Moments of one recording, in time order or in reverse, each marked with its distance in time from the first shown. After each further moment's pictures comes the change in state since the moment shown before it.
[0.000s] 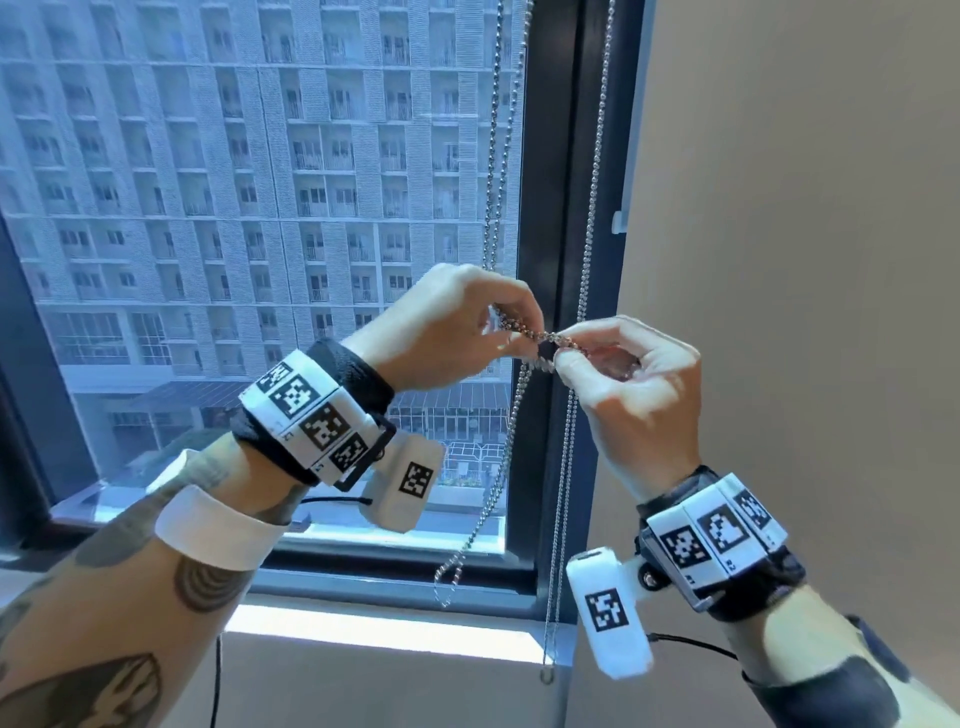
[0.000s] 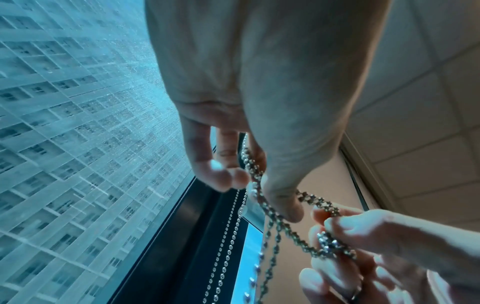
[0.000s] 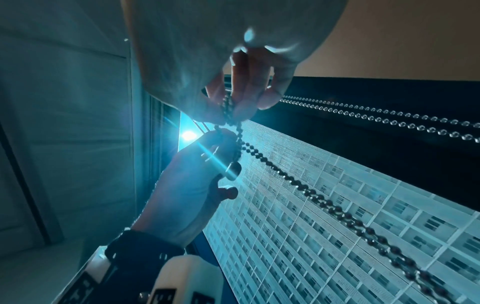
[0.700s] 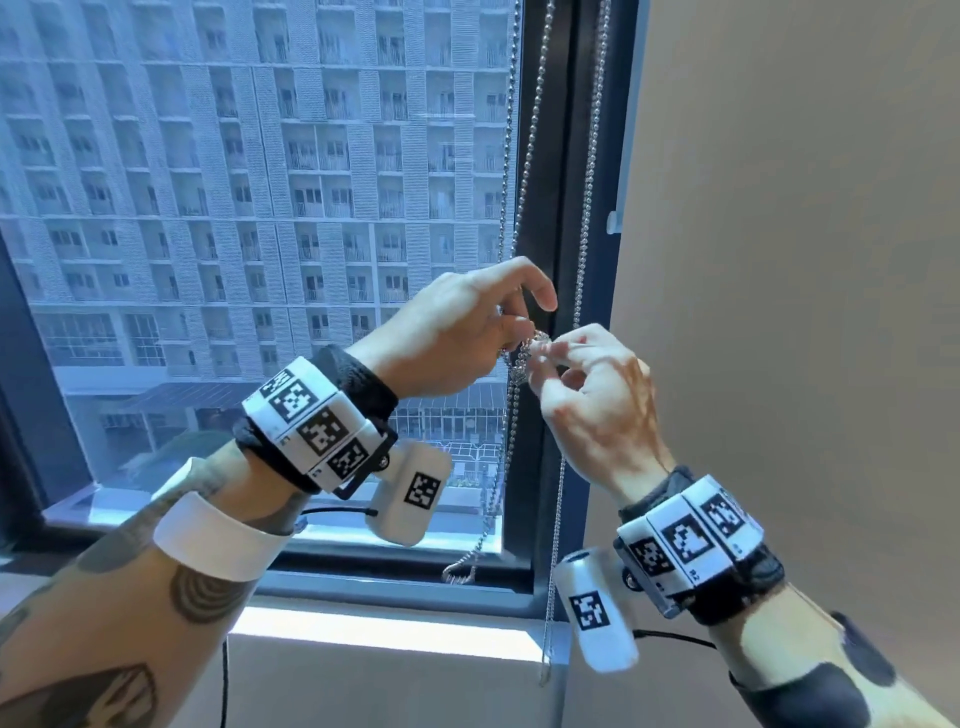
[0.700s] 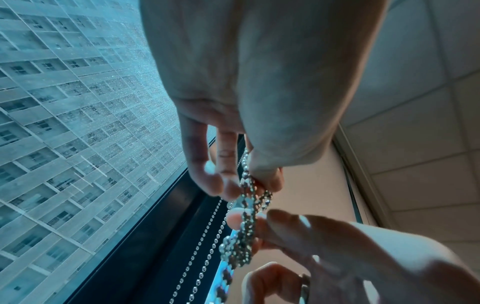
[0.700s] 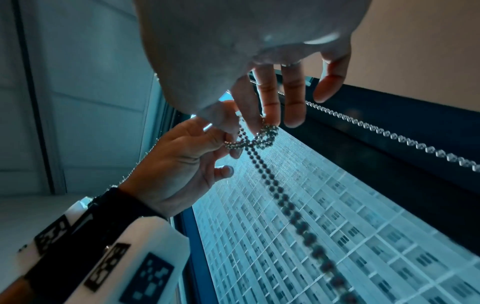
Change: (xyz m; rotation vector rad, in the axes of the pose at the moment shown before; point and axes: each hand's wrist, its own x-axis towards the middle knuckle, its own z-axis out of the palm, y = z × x) left_hand -0.001 0.009 0.007 -0.095 -0.007 -0.049; right_hand -0.003 0.000 0.009 -0.412 -0.217 0.016
